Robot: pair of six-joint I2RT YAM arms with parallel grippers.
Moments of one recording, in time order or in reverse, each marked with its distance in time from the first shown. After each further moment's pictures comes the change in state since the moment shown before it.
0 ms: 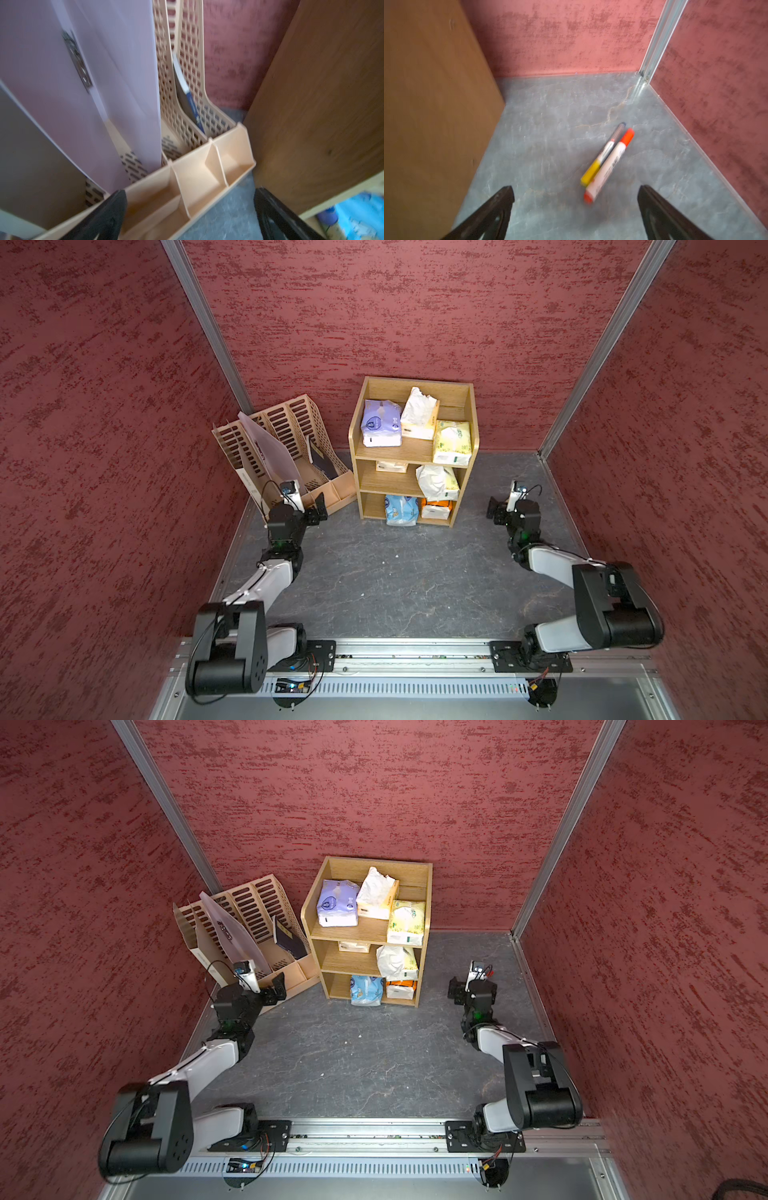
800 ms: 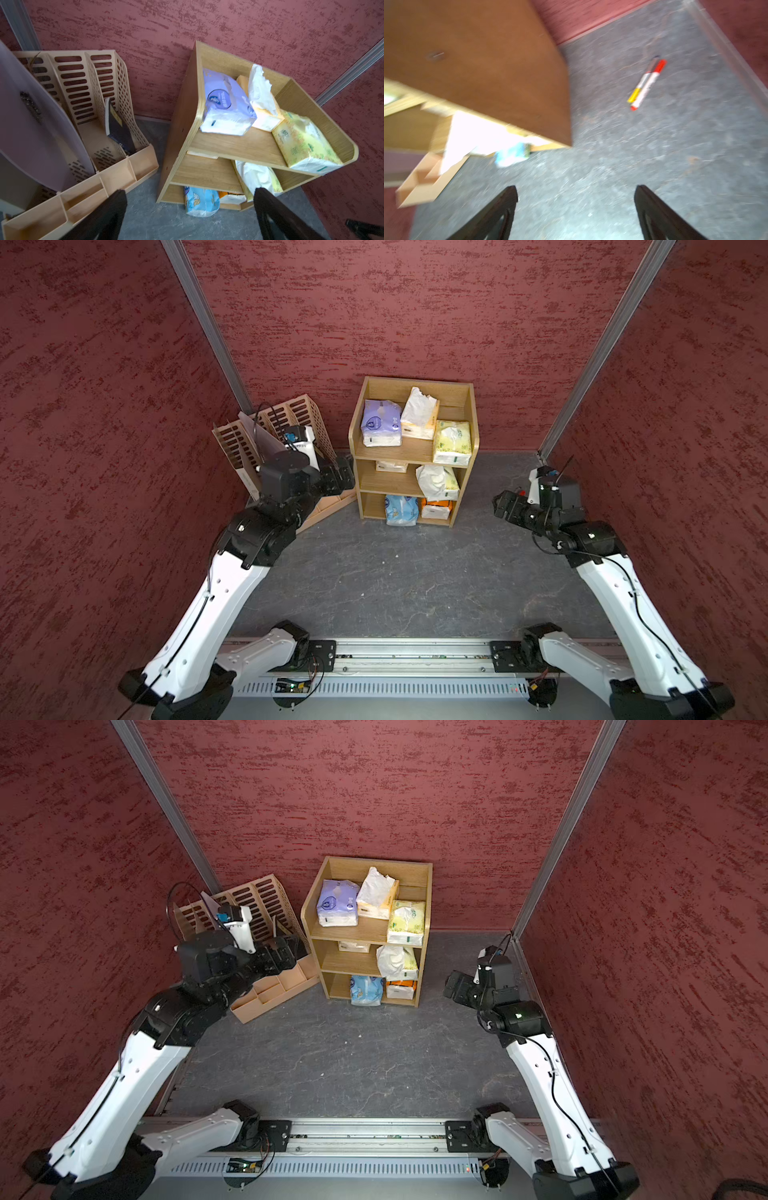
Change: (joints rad) left arm -0.529 -0.014 0.988 -1.094 -0.260 -0.256; right arm 0.216 -0.418 0.550 -1.299 -0.205 0.430
